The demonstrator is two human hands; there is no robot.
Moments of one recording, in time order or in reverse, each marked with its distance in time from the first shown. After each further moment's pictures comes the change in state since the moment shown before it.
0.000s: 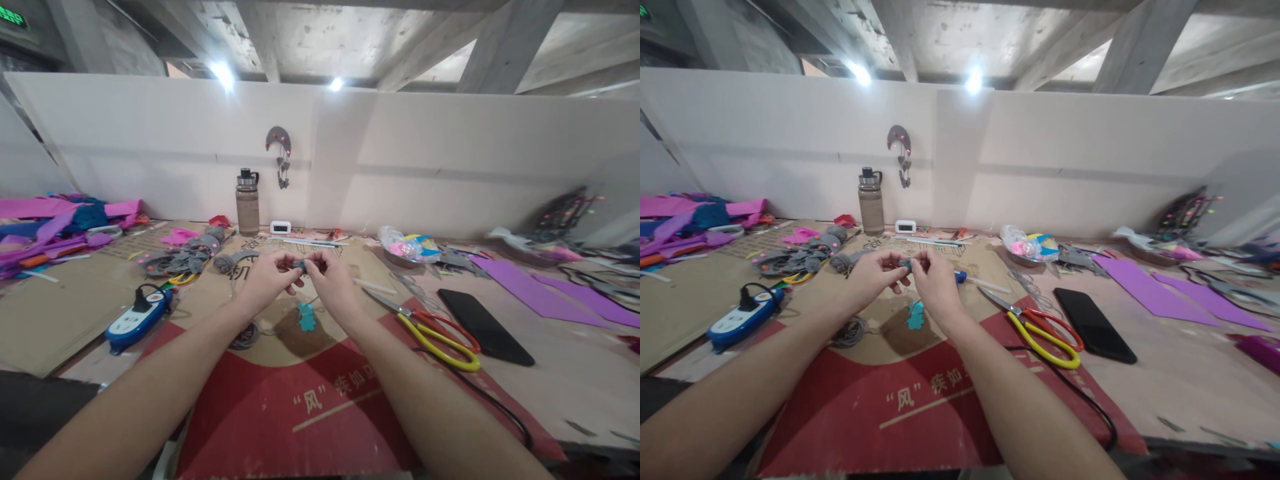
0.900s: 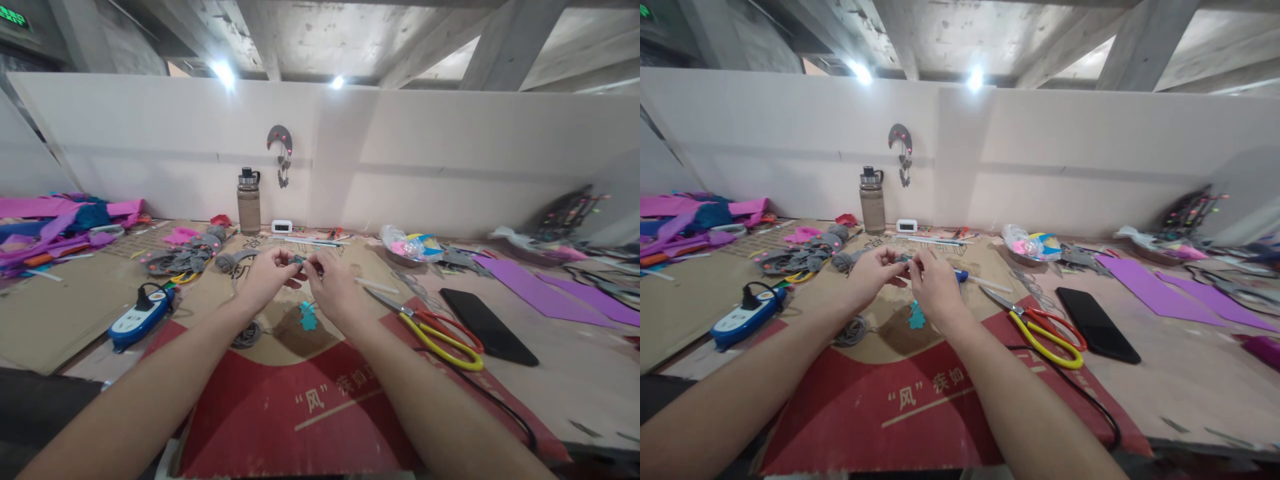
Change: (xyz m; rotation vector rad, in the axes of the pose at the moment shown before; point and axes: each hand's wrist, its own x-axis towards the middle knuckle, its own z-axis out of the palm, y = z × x) left_hand 0.003 -0.005 0.000 -0.185 0.124 -0.098; right_hand -0.010 -0.017 -0.009 -0.339 -0.015 -0.281
